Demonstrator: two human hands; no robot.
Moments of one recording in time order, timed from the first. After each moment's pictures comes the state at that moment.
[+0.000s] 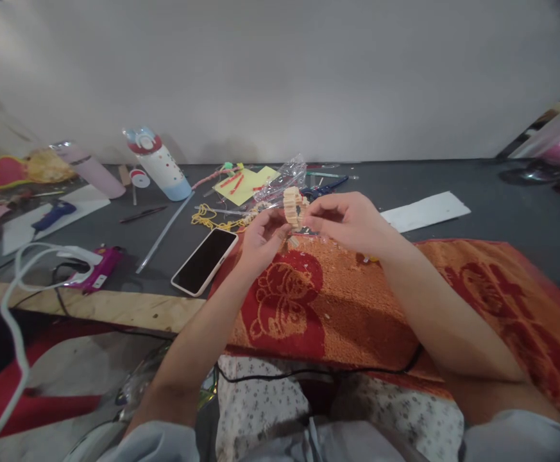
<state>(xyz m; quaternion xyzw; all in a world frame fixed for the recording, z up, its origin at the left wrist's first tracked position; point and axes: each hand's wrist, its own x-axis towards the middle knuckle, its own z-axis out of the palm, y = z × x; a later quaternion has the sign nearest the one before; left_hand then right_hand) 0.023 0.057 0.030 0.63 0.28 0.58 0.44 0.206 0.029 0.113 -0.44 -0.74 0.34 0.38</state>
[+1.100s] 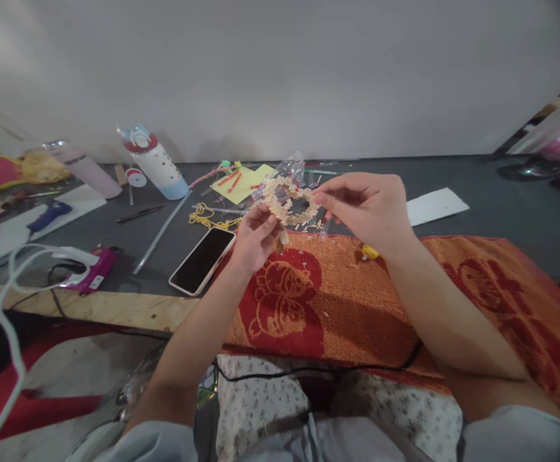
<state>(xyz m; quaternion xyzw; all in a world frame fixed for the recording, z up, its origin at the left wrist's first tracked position) 0.015 0.066 0.024 0.46 0.24 0.60 0.62 0.211 0.023 0.116 -0.46 -0.69 0.22 0.52</state>
